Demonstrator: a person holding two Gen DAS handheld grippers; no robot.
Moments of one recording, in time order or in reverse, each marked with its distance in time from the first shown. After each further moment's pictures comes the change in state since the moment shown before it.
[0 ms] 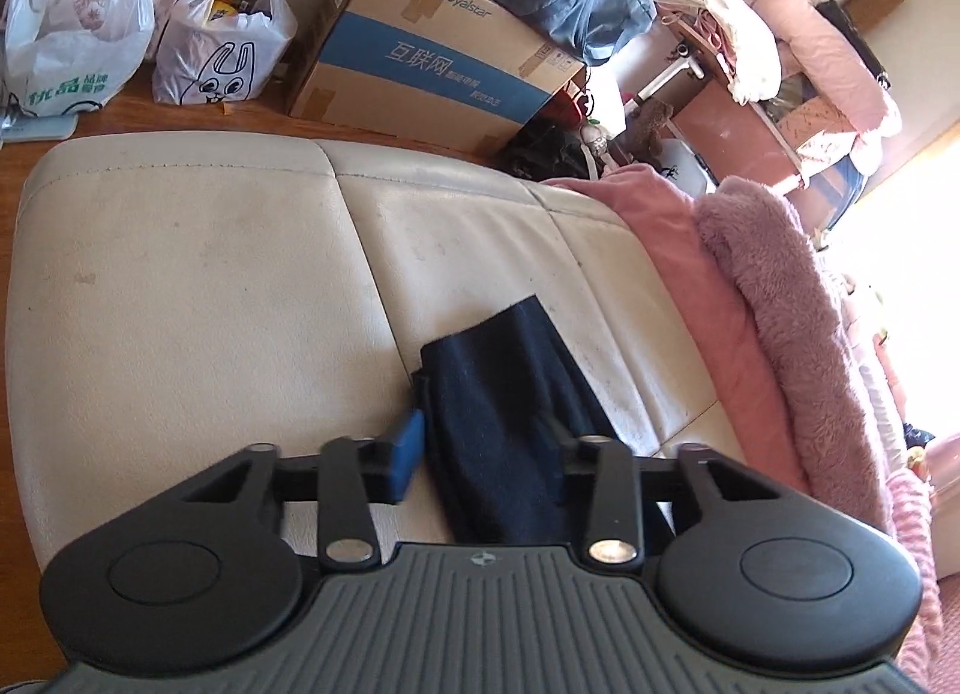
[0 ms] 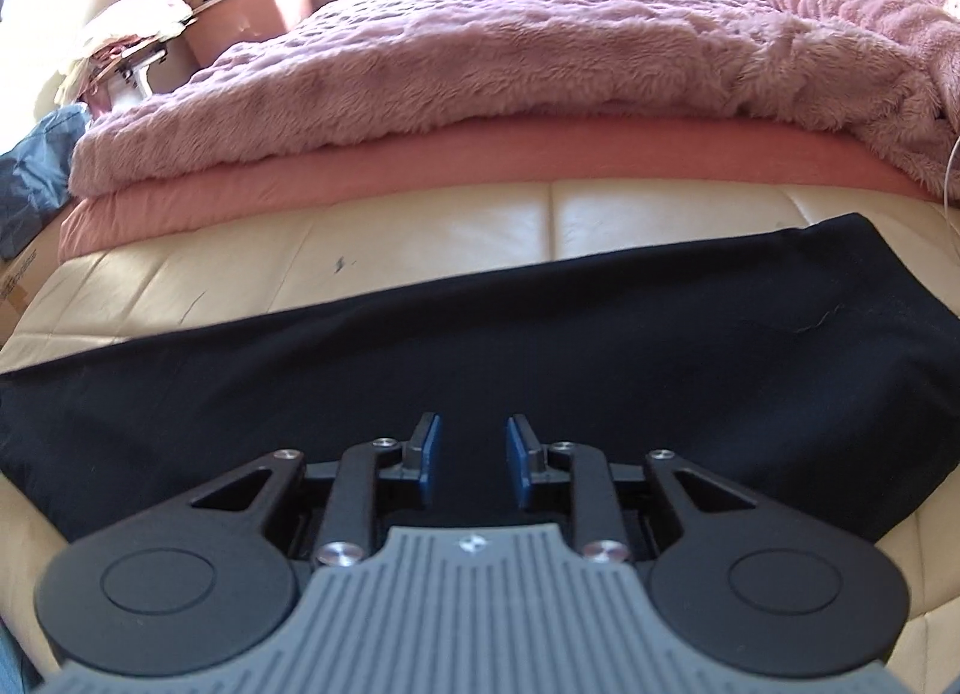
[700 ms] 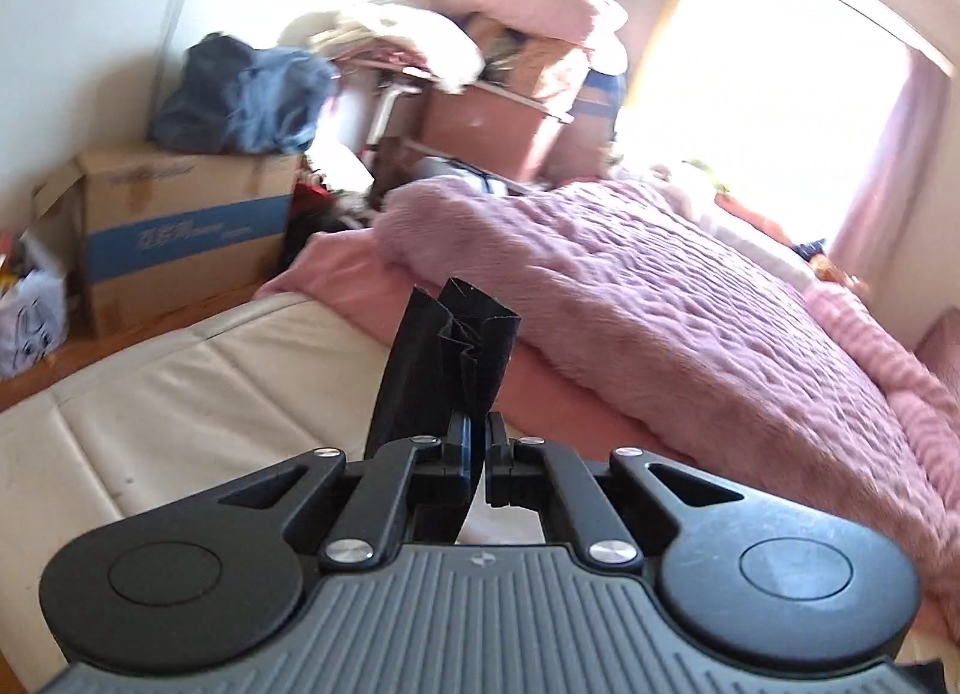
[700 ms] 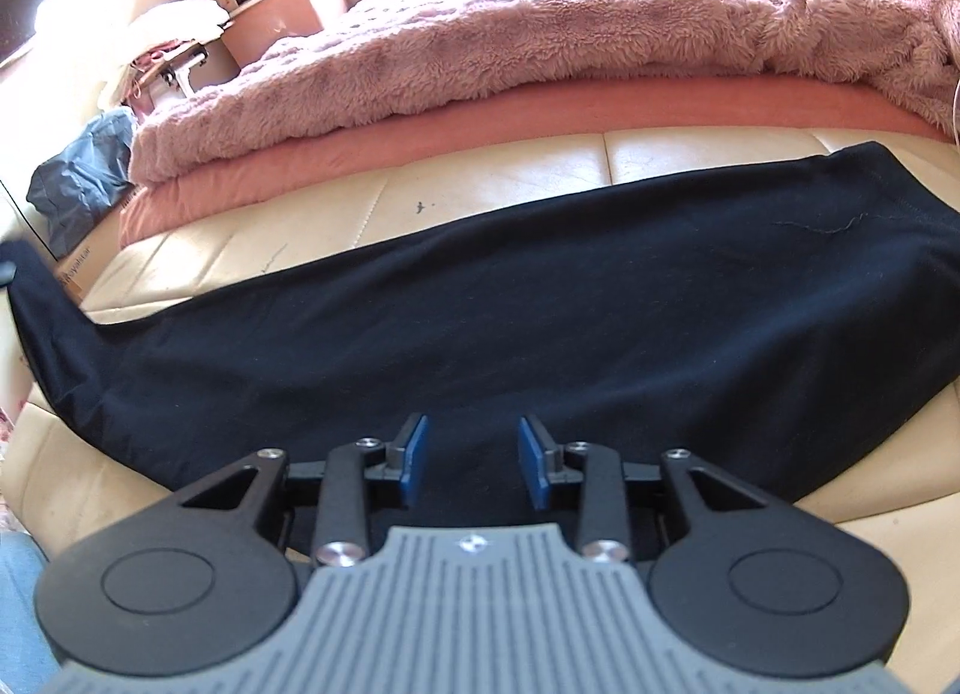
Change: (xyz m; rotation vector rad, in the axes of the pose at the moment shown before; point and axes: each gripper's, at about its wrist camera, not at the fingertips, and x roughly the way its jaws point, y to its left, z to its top) left arm -0.083 -0.220 -0.086 0.620 -0.127 -0.220; right arm -0.034 0.003 -0.041 0.060 0.001 0.108
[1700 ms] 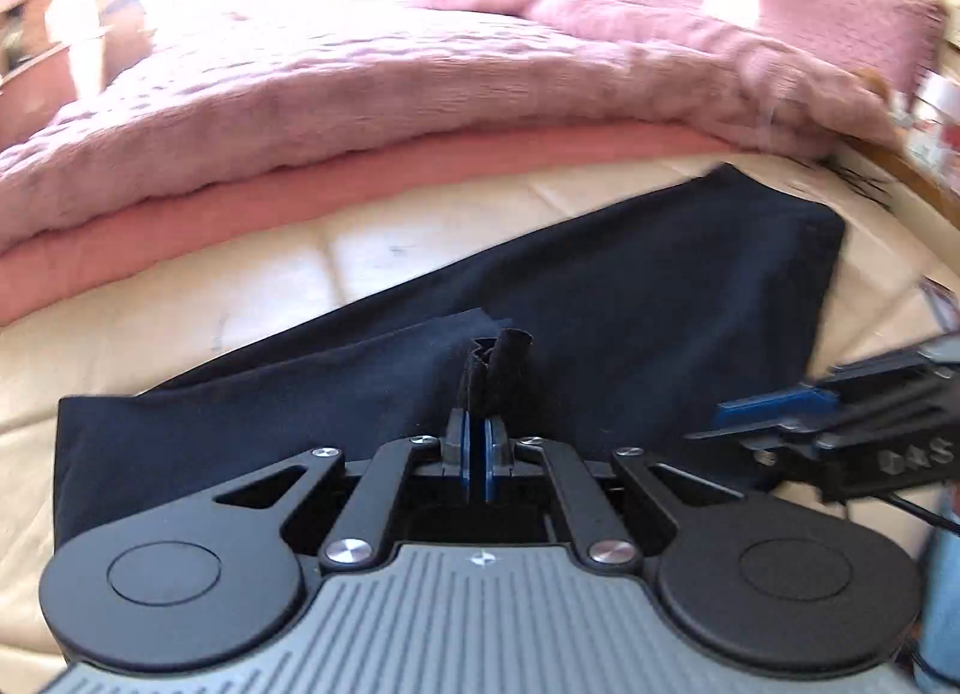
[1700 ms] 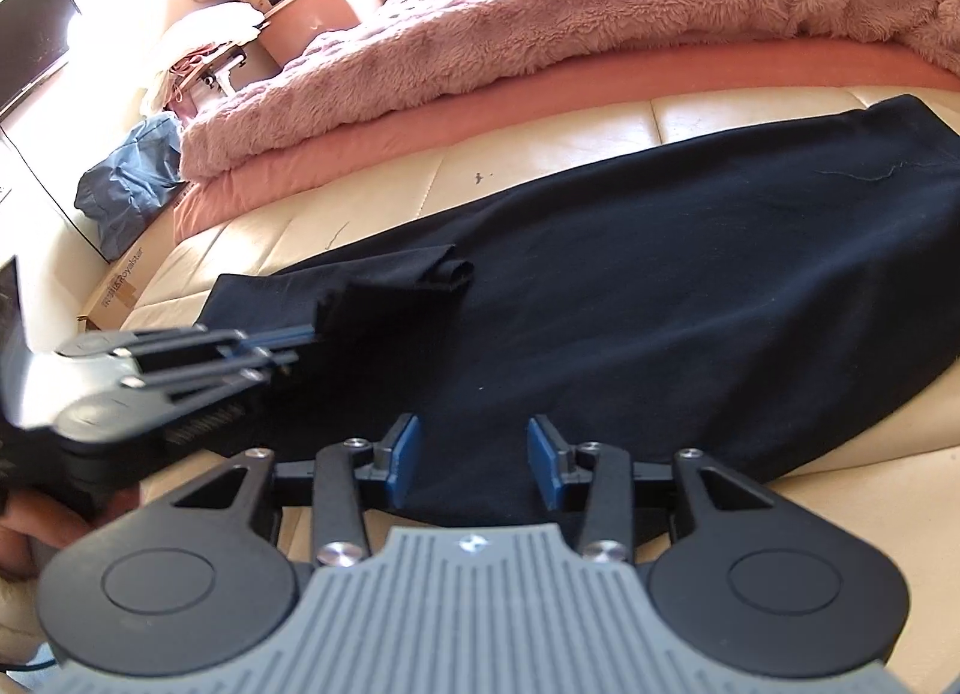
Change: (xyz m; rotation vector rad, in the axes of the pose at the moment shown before) left arm 0.006 -0.186 -0.201 0.744 0.399 -0.522; right arm -0.004 0.010 -0.014 0.032 0.035 0.107
